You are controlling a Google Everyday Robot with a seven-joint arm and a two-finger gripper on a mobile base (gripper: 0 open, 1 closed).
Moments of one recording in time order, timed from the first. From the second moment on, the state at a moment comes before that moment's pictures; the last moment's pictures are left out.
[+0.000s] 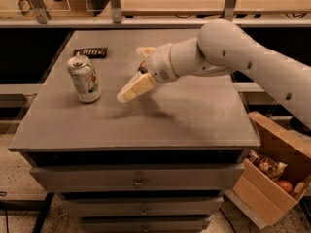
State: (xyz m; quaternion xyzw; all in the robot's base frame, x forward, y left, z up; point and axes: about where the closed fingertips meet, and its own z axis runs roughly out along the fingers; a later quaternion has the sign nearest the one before) arm 0.619 0.063 0.870 -0.56 0.64 0.28 0.46
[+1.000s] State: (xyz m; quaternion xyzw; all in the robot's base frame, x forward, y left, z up) arm 0.612 0.104 0.876 -0.55 0.61 0.31 0.48
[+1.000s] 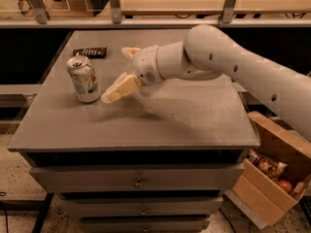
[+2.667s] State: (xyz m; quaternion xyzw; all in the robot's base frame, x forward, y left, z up) arm 0.600 0.149 0.865 -0.54 0.59 0.34 0.49
